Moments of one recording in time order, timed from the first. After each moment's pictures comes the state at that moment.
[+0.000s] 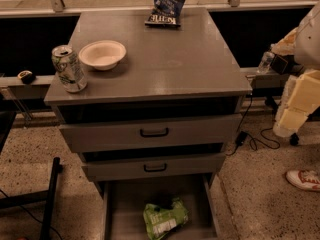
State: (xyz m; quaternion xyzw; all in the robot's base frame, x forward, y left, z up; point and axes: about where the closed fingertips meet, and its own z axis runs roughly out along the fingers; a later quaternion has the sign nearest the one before) arm 0.438 -0.216 0.977 -0.60 0.78 -0.04 0.16
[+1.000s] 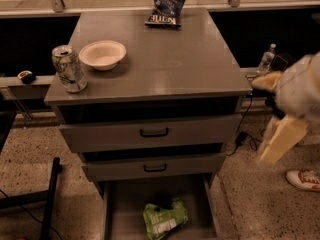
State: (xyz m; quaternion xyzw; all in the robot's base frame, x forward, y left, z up) arm 0.436 -0.207 0.898 -0.63 0.74 0.02 0.22
